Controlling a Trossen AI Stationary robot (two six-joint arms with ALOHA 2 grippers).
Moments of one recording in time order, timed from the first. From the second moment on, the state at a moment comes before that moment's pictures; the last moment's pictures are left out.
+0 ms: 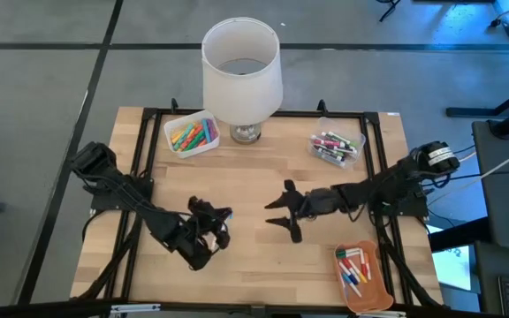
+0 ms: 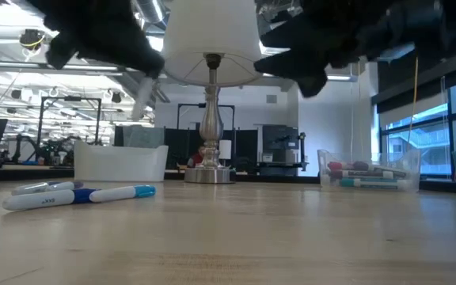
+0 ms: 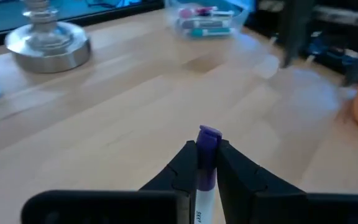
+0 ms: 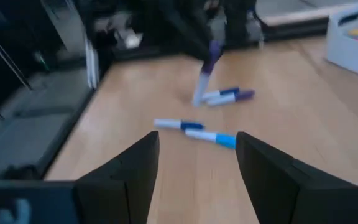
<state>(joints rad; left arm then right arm) -0.65 1.60 0.99 -0.47 -1.07 -1.27 0.30 1.50 0.65 0.61 0.18 0.23</state>
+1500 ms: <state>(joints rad) -0.46 1.79 0.99 -0.08 -1.02 -0.66 0.26 1.75 0.70 0.58 0.20 0.34</state>
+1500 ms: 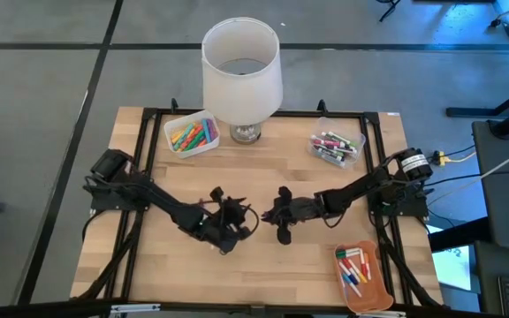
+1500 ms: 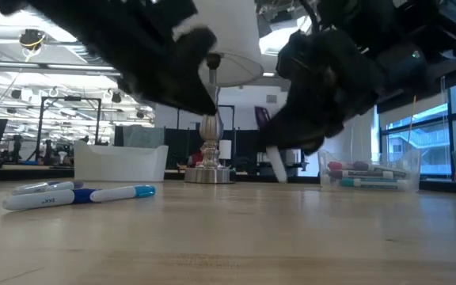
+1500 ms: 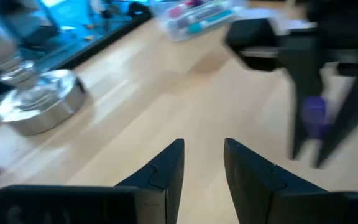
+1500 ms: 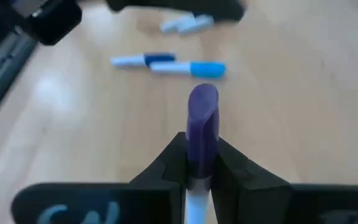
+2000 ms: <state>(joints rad) -0.38 1.96 0.99 0.03 -0.80 -0.77 0.47 1.75 0.70 0.49 0.38 0.48</state>
